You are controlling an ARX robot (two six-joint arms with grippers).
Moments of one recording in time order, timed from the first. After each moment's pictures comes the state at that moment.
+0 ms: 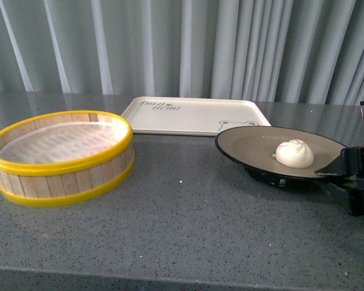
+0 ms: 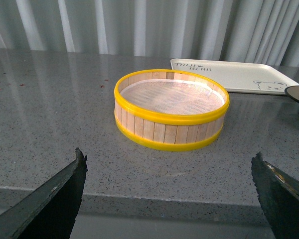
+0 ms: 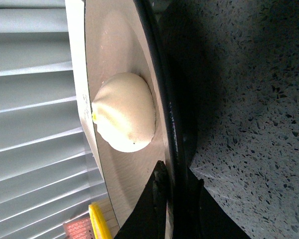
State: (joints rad) left arm 0.00 0.00 0.03 0.00 0.00 0.00; right arm 0.10 1.70 0.71 0.51 -0.13 1.49
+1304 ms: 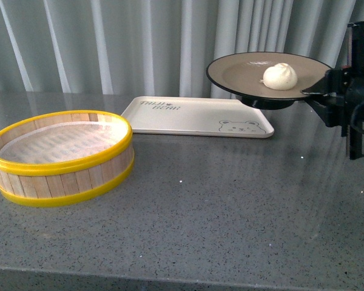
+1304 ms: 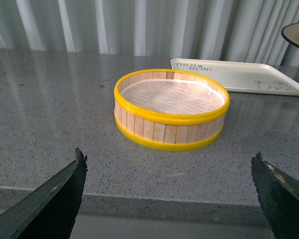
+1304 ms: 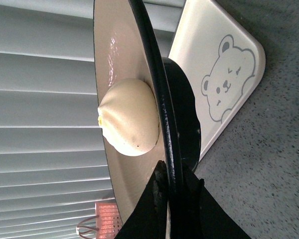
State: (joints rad) left arm 0.00 0.00 0.03 0.00 0.00 0.00; right arm 0.06 1.90 1.10 0.65 -0.27 1.38
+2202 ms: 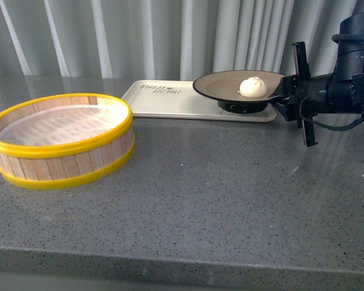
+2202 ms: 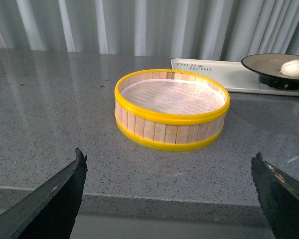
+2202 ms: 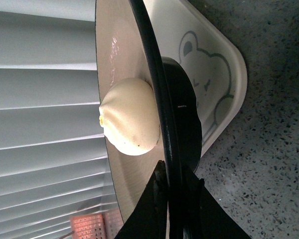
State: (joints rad) left arm 0.00 0.00 0.03 0.00 0.00 0.00; right arm 0.08 2.24 1.52 0.43 -0.26 1.38
